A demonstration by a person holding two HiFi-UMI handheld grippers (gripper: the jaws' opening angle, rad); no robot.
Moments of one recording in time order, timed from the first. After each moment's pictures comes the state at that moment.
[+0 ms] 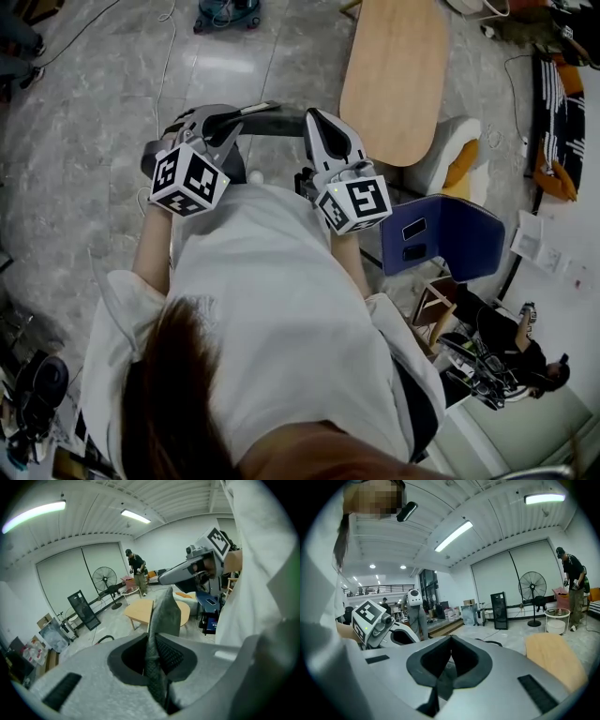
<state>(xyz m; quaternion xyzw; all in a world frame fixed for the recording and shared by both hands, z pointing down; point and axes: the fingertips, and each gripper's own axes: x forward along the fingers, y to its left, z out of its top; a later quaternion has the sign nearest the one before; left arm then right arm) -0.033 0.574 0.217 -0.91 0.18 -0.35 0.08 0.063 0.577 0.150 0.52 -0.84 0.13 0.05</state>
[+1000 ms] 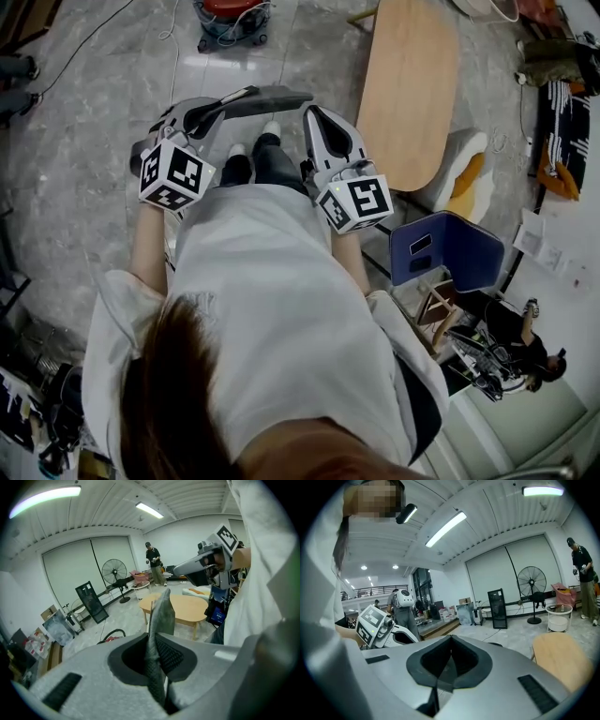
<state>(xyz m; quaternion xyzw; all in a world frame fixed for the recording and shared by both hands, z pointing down) -0.103 0.369 0.219 -0.91 0.21 -0.37 0.06 0.025 0.395 0.143 0.54 -0.83 0.15 0.04</state>
